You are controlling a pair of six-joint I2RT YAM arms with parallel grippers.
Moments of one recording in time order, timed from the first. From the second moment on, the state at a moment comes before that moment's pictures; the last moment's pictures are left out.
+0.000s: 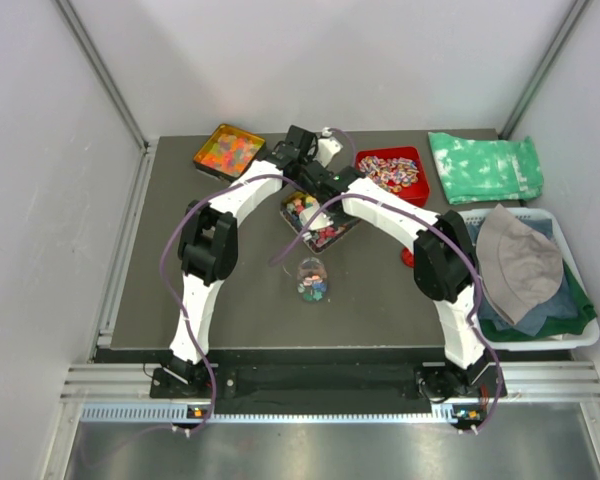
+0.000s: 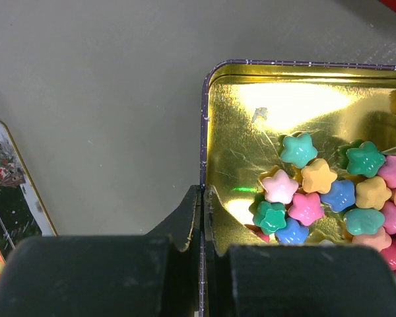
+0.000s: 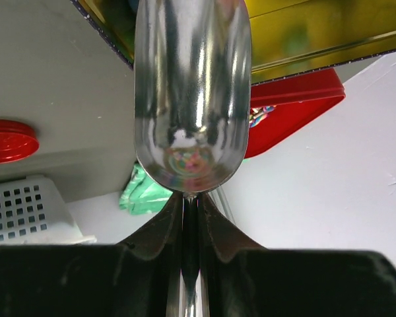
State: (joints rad) left arm -0.49 2.26 2.00 -0.56 0.06 0.39; right arm 0.74 2.10 1.85 -1.07 0.54 -1.32
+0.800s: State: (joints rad) left arm -0.48 2.25 2.00 -0.58 0.06 0.37; right arm 0.72 2.13 1.80 -0.92 0.34 -1.24
